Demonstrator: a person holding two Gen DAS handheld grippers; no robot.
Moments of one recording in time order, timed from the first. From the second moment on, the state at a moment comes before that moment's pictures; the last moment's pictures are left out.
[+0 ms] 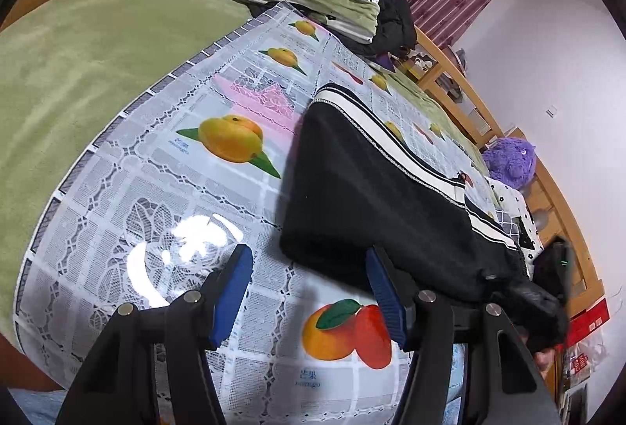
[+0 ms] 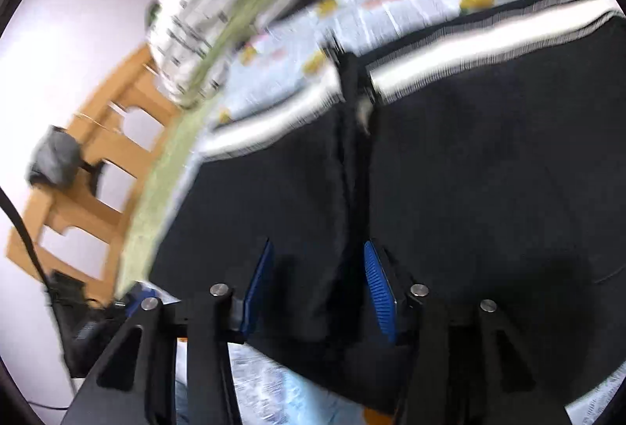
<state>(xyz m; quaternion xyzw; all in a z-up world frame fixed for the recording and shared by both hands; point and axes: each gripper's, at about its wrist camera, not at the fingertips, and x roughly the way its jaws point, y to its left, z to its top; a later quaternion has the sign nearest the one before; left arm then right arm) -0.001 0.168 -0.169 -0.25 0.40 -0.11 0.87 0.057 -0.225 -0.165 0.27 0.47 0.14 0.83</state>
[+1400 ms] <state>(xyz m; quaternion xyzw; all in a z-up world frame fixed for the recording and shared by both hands) 0.032 0.071 -0.102 -0.10 0.36 -0.08 0.92 -0.013 -0.262 -0.130 0.15 0.40 0.10 0.90</state>
